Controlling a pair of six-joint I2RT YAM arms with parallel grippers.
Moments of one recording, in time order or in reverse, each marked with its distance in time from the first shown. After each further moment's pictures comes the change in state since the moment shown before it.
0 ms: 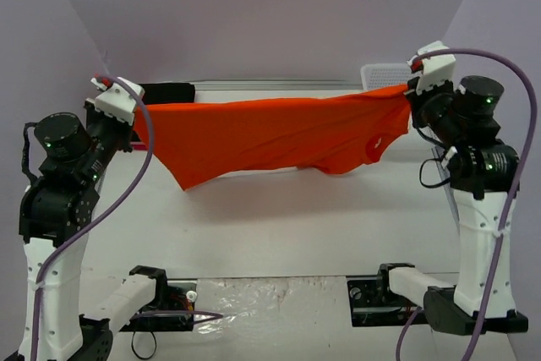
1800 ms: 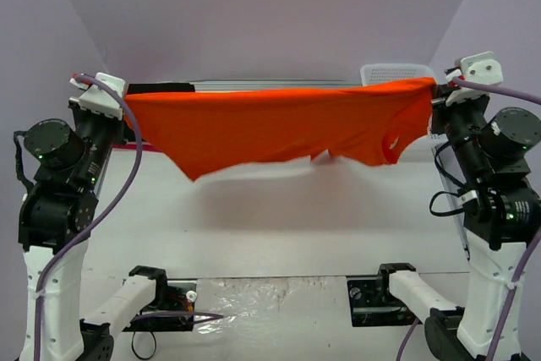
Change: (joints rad) left arm 0.010 -0.025 -0.046 0.142 -0.074 -0.053; right arm 0.002 -0.179 -0.054 0.137 0.066 0.092
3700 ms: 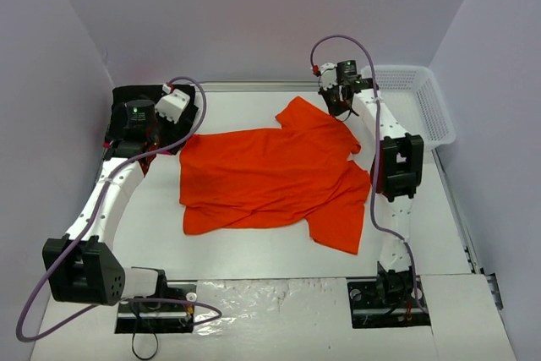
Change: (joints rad) left arm 0.053 0.399 -0.372 0.253 -0.005 0.132; right arm 0.149 1.231 0.360 -0.007 -0.031 -0.050
